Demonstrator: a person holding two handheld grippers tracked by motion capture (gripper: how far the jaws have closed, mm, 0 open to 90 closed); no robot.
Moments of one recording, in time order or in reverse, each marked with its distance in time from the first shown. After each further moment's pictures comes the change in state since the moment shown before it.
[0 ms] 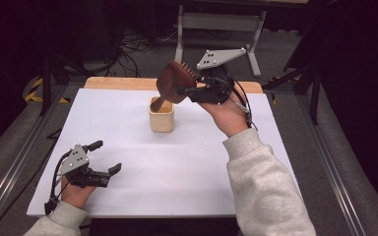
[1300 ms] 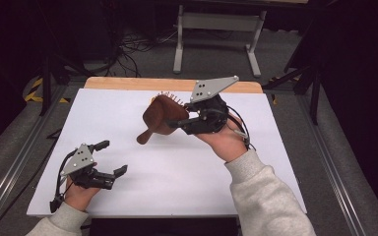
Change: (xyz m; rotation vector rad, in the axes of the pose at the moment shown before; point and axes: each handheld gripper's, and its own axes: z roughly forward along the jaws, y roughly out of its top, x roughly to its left) left arm -0.016 0.020 0.002 -0.008 -0.058 0.015; right arm 0.055 -0.021 -0.004 0.011 0.198 -0.044
